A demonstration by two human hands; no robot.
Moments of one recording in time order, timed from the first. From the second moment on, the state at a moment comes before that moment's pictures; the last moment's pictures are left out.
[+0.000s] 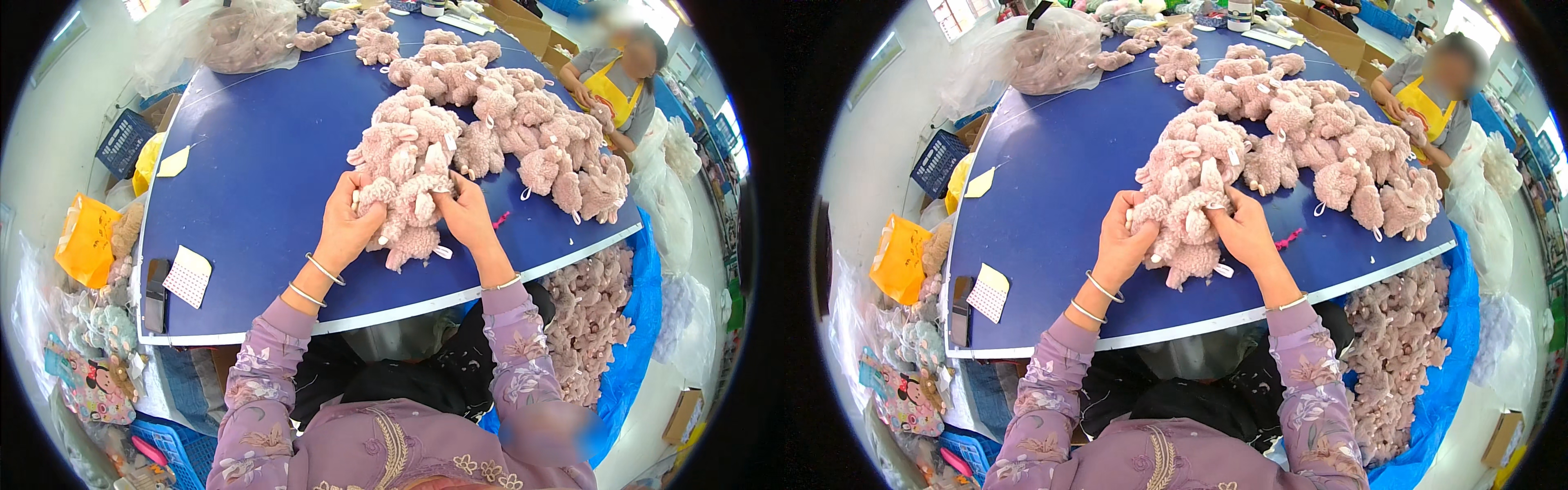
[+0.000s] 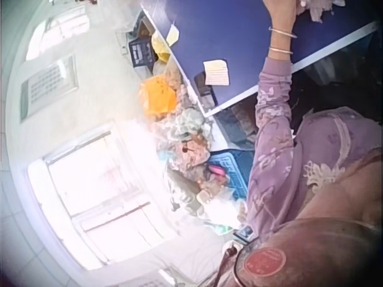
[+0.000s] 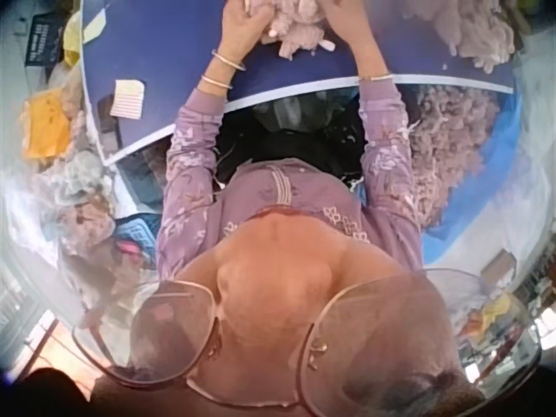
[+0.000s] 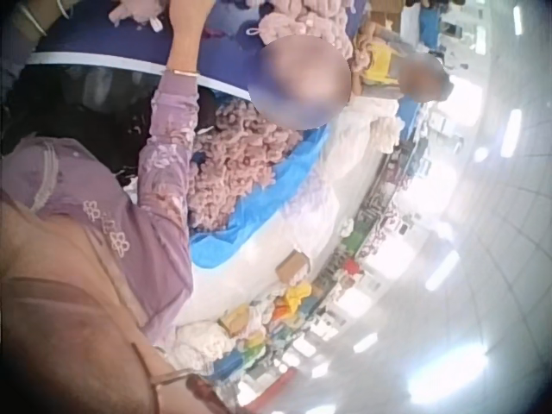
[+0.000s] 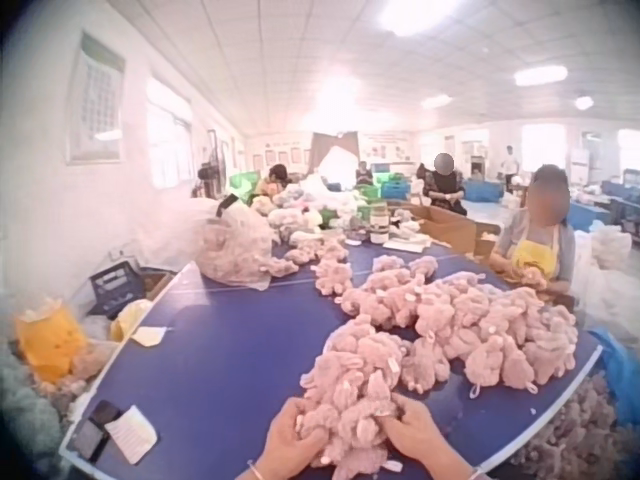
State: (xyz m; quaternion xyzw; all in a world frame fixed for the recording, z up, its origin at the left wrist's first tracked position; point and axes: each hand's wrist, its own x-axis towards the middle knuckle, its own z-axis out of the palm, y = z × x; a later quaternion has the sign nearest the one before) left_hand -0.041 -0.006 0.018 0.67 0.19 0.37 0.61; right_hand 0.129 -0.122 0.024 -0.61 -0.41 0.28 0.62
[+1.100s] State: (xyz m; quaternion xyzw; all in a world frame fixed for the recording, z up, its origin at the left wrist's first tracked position) left_hand -0.045 0.014 0.023 0.51 0.20 0.35 0.76; right_hand 0.118 -0.083 0.033 -0.57 -0.38 0.30 0.67
